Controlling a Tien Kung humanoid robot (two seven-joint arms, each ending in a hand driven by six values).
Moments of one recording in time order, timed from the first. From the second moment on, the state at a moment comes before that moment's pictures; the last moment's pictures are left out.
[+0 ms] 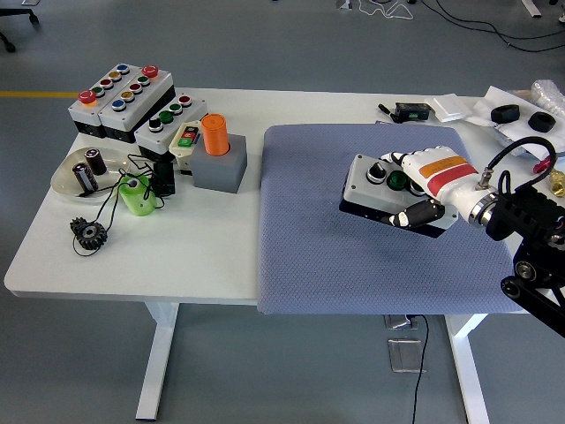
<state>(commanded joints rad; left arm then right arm) -0.11 0.10 -0.61 -0.18 0.43 0.31 0.05 0.76 -0.53 0.53 1.29 -1.97 -0.14 0.01</state>
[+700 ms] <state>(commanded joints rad) -0.11 0.10 -0.59 -0.18 0.40 0.31 0.04 0.82 -0.47 0.42 1.13 -2.00 -0.11 0.10</state>
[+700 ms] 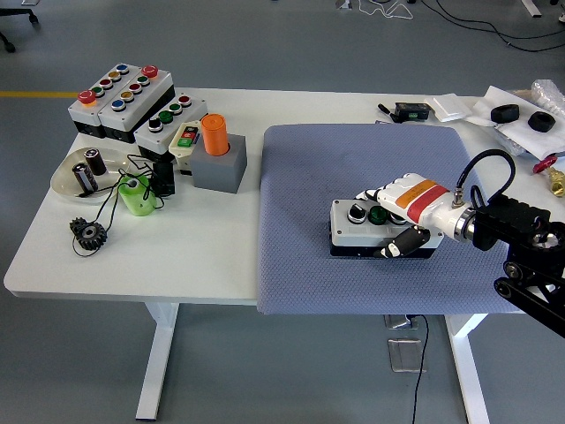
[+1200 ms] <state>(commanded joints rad) -0.12 0.10 -0.60 -0.18 0.40 0.31 0.04 0.82 -0.48 0.42 1.13 -2.11 -0.05 0.03</state>
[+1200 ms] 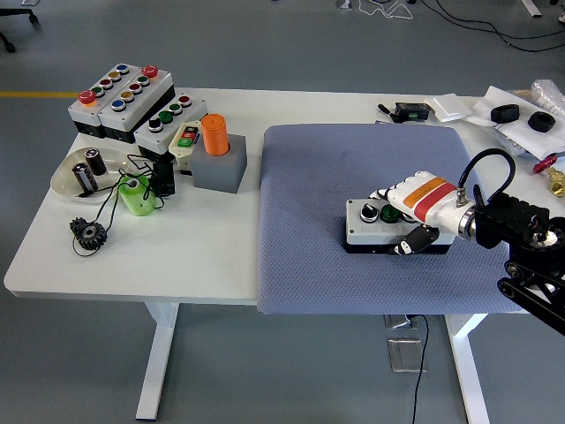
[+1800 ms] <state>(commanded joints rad) -0.12 0.10 -0.60 -0.18 0.41 0.31 0.05 0.79 -0.52 0.49 1.20 -2.03 0.03 0.02</state>
